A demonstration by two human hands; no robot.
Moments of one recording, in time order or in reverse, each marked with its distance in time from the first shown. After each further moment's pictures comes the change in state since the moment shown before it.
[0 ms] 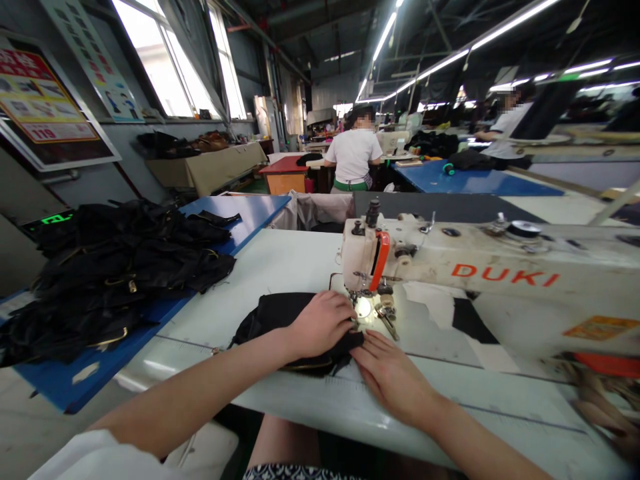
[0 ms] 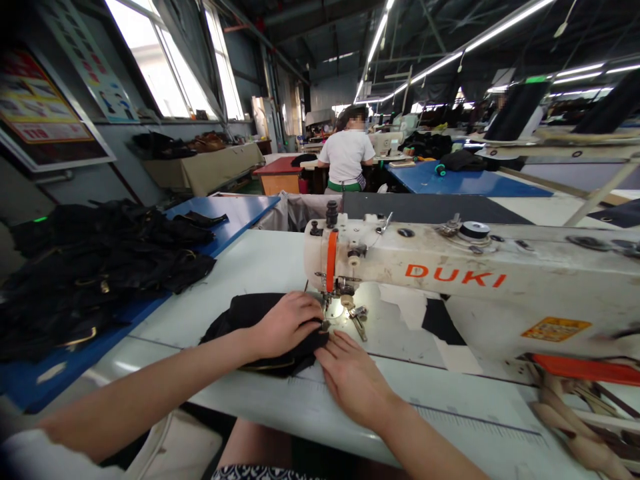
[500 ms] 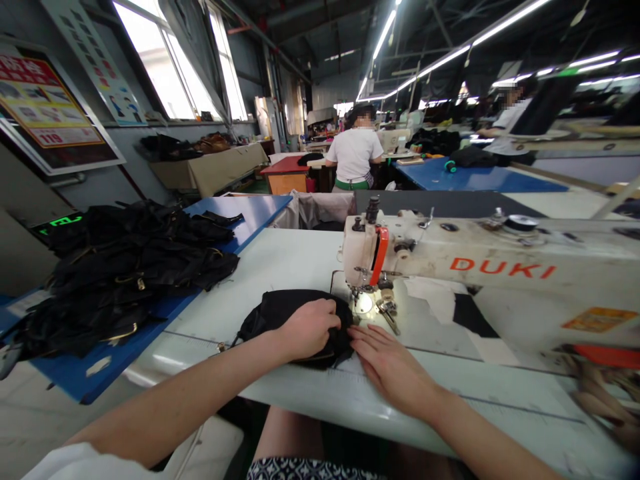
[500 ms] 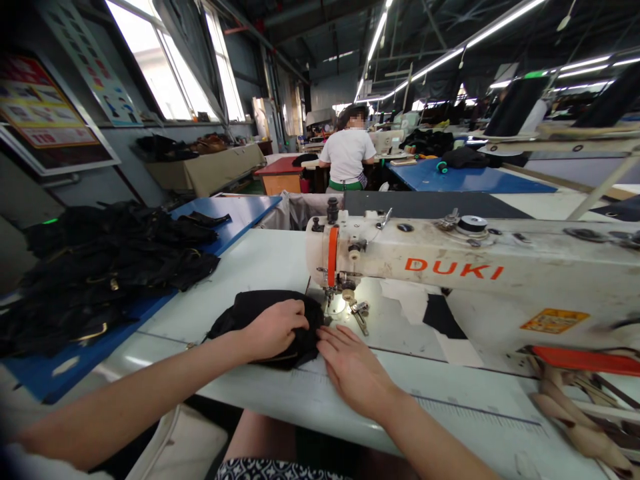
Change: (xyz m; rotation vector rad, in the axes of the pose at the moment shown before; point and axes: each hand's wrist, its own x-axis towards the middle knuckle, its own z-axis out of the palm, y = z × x) left_hand -0.025 0.001 -0.002 0.122 -0.131 -0.051; right_hand -0.002 0.001 0.000 -0.038 -0.056 0.005
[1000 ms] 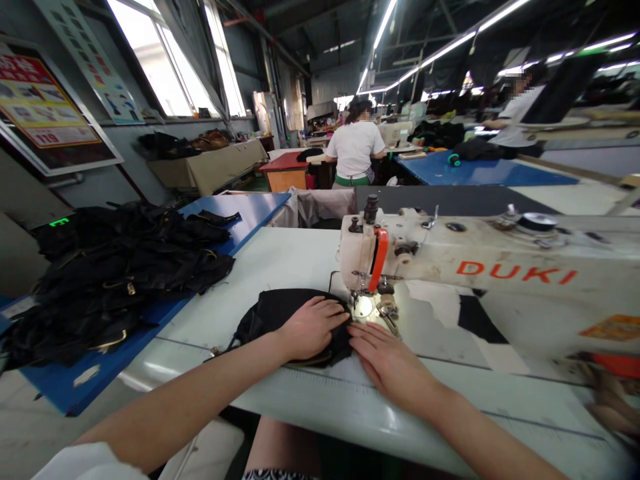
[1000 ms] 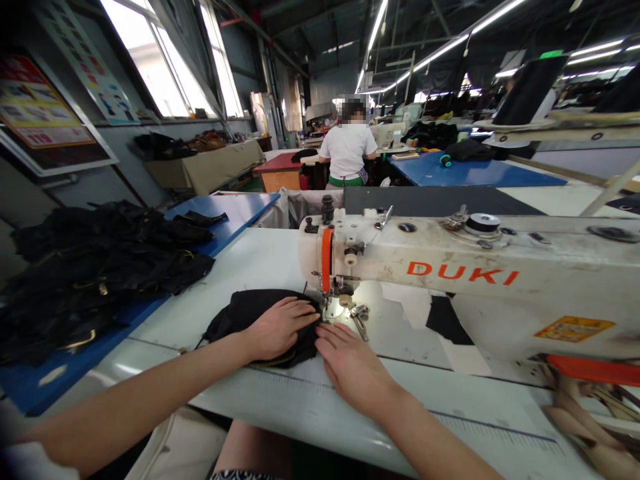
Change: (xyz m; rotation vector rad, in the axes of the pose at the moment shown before) left_hand 0.009 -0.020 0.023 0.047 -0.011 0.073; right_hand 0.009 0.016 0.001 -0.024 0.033 -0.024
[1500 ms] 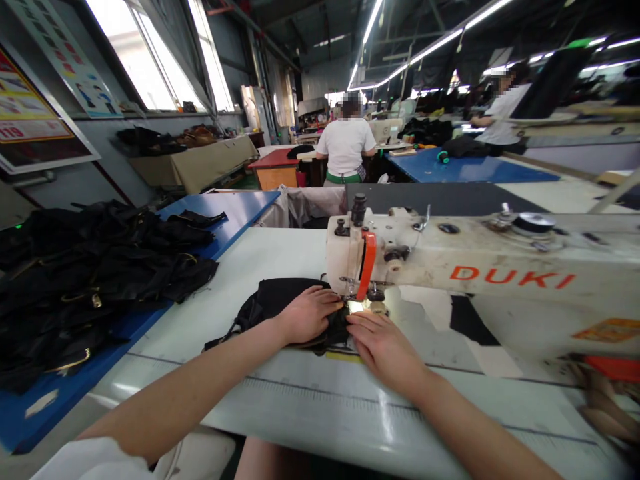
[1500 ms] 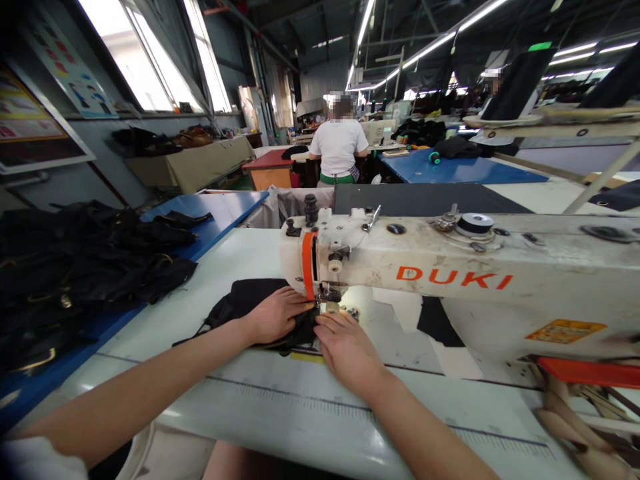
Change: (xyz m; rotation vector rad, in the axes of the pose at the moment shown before) left_hand 0.040 -0.025 0.002 -0.040 0.020 0.030; right_hand 0.011 0.032 0.005 -0.034 0.155 0.059
